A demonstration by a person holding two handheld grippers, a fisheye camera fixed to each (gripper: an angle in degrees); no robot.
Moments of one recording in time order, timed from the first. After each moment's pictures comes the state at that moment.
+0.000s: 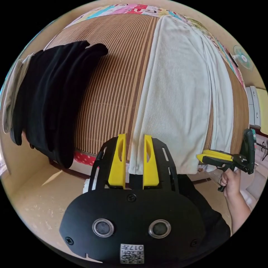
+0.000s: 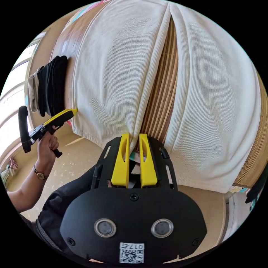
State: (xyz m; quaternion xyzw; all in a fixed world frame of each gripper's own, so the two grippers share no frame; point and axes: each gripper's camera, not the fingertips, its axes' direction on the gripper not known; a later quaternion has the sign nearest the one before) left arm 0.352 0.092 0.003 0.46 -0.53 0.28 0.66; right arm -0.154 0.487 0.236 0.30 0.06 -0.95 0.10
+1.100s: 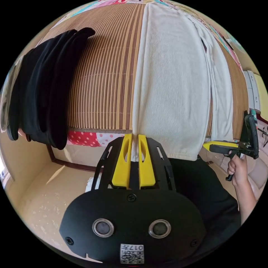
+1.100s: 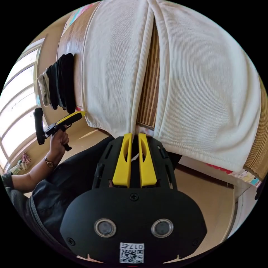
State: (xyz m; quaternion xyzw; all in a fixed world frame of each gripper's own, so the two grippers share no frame) left arm 0.250 0.120 -0.059 0.40 -0.54 0.27 0.69; right arm -0.048 0.360 0.077 0.25 0.04 -0.96 0.13
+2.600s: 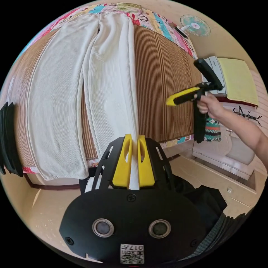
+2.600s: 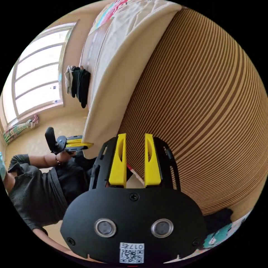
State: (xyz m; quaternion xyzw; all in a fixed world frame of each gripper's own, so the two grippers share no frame) left arm 0.338 0.123 0.241 0.31 -0.46 0.41 0.72; right arm -0.110 0.447 -0.245 0.18 0.11 -0.98 -0.02
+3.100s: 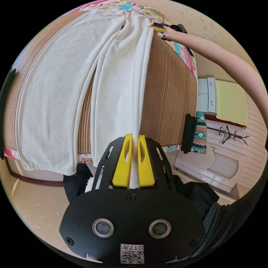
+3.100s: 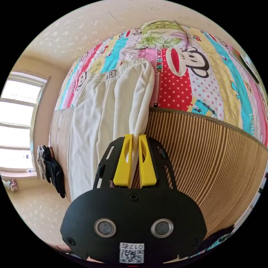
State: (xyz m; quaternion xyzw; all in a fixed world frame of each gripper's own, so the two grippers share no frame) left arm 0.304 0.125 0.214 0.33 -0.33 0.41 0.78; right arm -0.074 0.764 -0.218 0.39 -0.17 -0.91 -0.02
